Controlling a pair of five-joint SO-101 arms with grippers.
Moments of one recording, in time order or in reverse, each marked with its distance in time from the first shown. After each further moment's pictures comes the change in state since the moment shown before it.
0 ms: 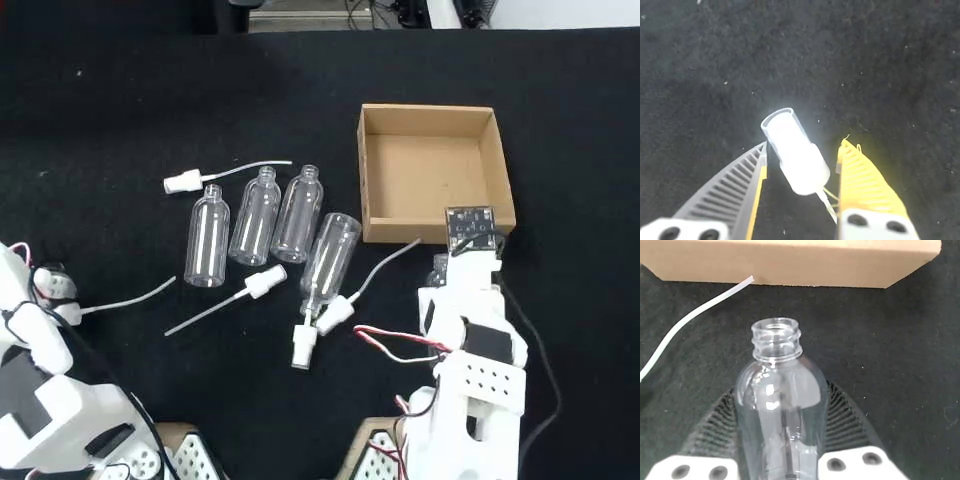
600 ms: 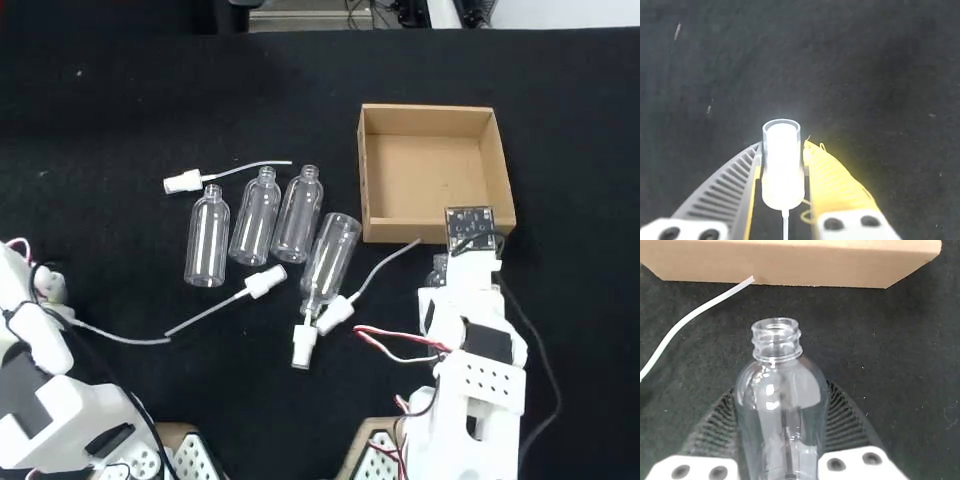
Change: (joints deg) left arm 0.3 -0.3 -0.3 -4.9 -6.1; right arm 0.0 0.0 0.0 0.0 0.1
